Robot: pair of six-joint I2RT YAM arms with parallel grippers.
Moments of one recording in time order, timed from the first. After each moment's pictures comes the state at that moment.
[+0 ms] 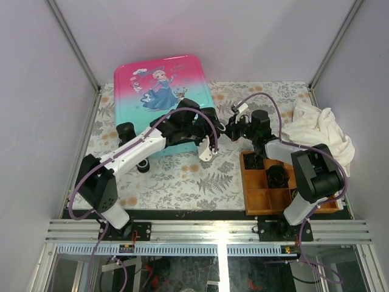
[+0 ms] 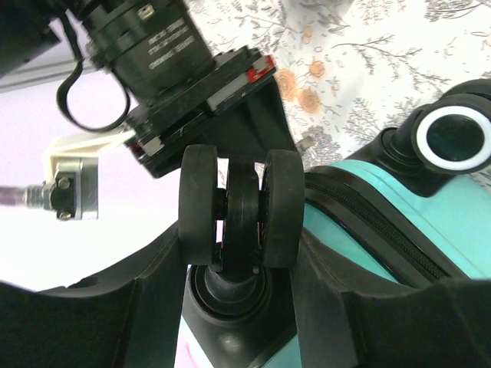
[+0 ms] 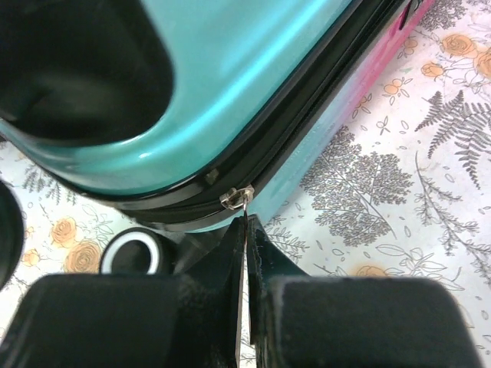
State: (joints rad) left arm -0.66 1.63 1.36 -0.42 0.49 1.80; right arm 0.32 1.68 0.82 0.53 -0.54 0.00
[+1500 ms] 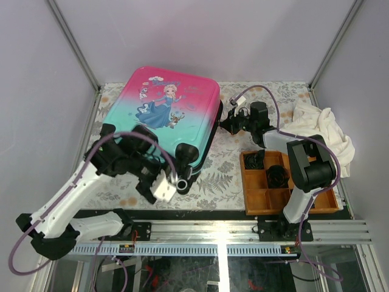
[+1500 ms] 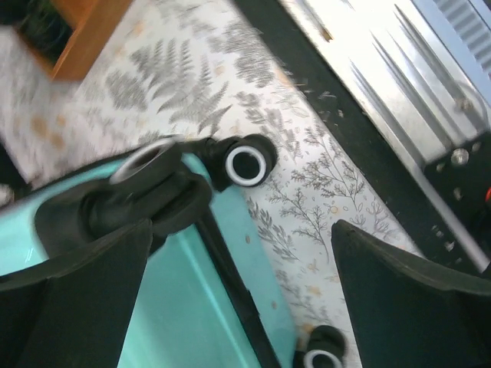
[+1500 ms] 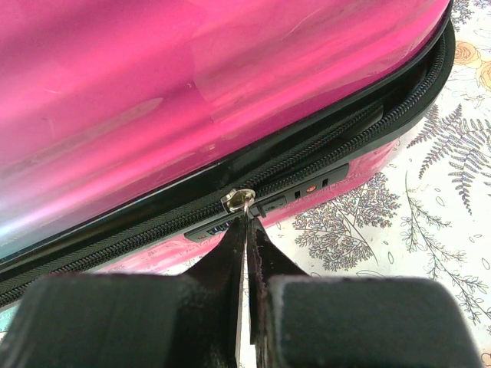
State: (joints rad) left arm -0.78 1.08 1.32 -1.41 0.55 1.51; right arm 0.28 1.80 0.99 0.41 -0.62 -0.05
